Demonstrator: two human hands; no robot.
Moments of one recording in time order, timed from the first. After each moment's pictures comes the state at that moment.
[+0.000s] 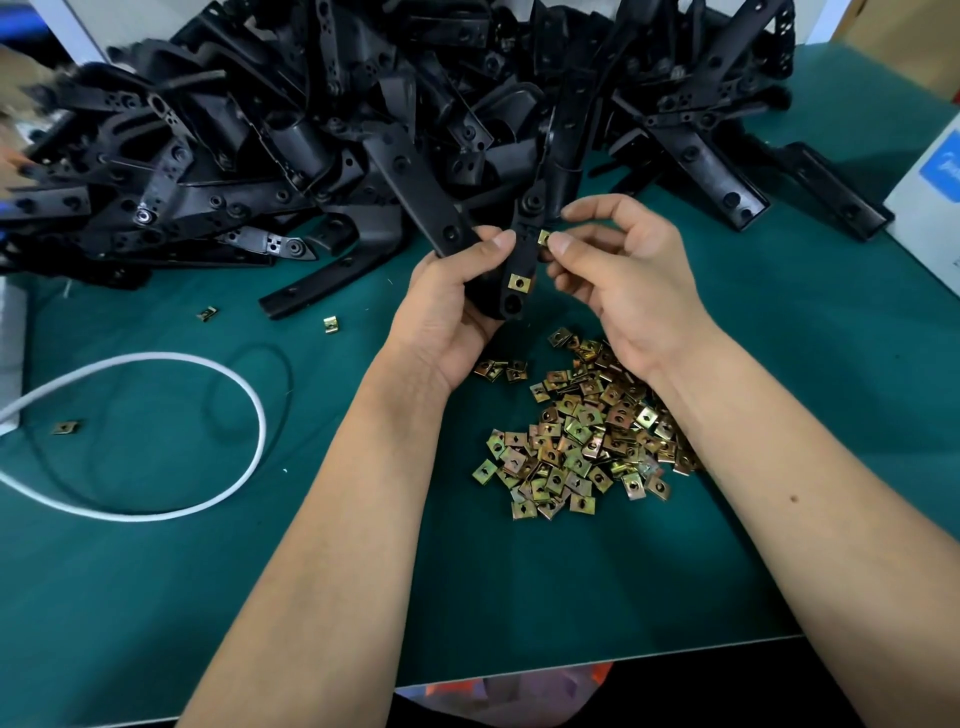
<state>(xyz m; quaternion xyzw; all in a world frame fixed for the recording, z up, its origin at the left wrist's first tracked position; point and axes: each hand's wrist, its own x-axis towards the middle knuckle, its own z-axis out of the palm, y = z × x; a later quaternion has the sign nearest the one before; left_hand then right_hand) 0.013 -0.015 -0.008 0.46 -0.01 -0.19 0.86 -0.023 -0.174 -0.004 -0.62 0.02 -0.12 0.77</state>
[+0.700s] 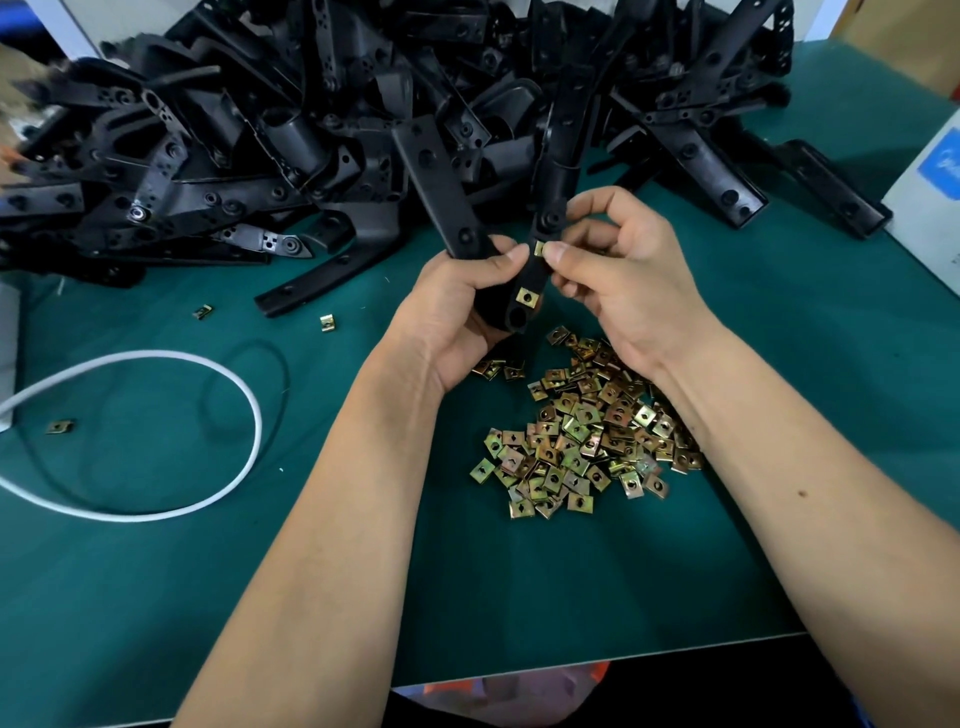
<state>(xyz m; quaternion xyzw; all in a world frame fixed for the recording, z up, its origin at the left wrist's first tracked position) 0.013 -0.014 -0.008 0.52 -0.03 -0.24 0.82 -0.027 -0.176 -0.001 -0.66 -0.01 -0.10 0.75</state>
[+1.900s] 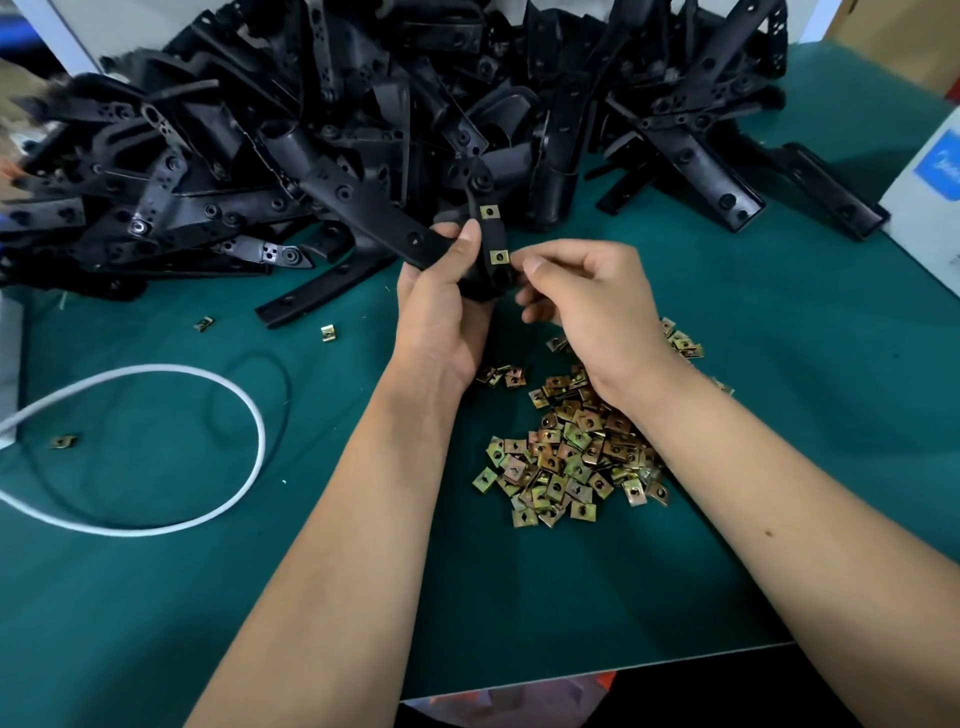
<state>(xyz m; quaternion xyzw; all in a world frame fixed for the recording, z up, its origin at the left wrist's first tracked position) 0.022 -0.027 -0.015 0.41 0.04 -0.09 0.91 -0.030 -0.145 -0.009 -0.70 0.05 -0.14 0.70</state>
